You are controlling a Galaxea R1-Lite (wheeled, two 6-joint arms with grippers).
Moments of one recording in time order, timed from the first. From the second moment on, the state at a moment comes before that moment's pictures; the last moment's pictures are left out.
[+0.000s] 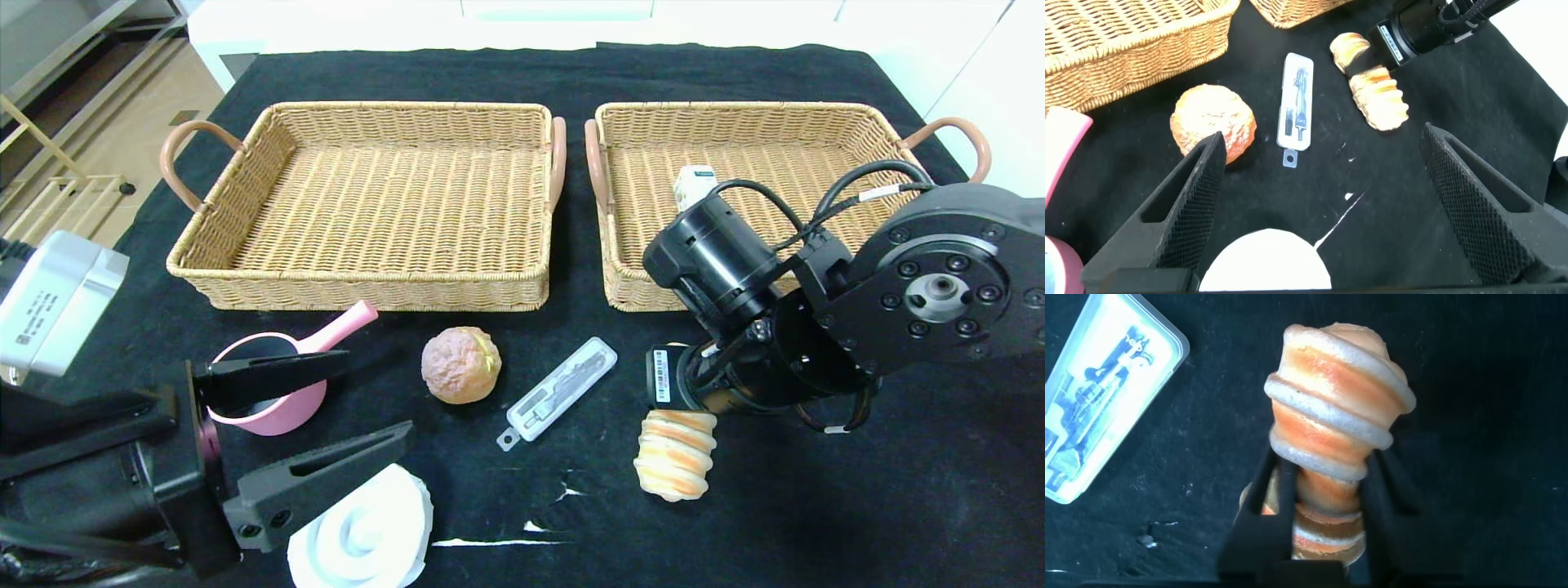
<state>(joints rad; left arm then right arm) -0.45 1.13 -0.56 -0.45 -0.38 -0.02 0.74 1.92 -1.62 0.68 -0.36 0.67</state>
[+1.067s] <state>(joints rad) -0.44 1.12 -0.56 -0.45 -0.38 -0.01 0.77 1.87 -1.66 0.78 -0.37 0.62</state>
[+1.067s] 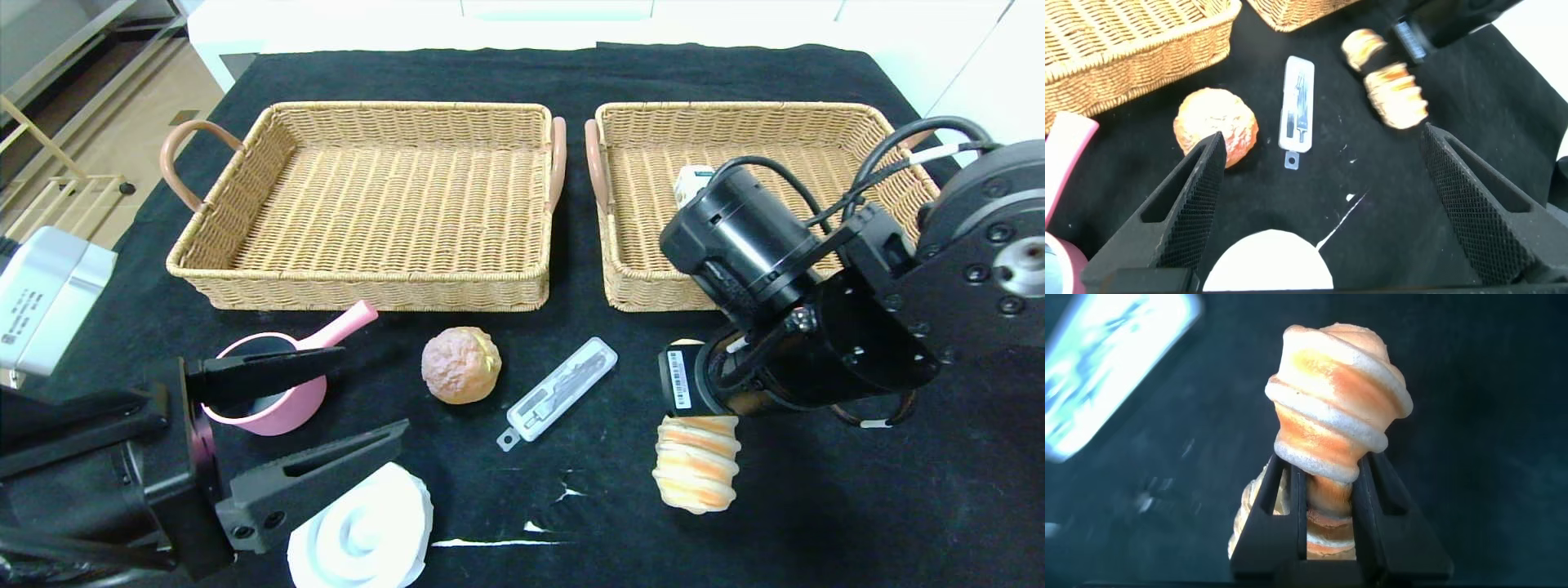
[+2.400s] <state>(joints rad) -0.44 1.13 -0.56 -0.45 -0.38 -0.01 0.58 1.87 -1.96 0.34 -0.40 0.27</state>
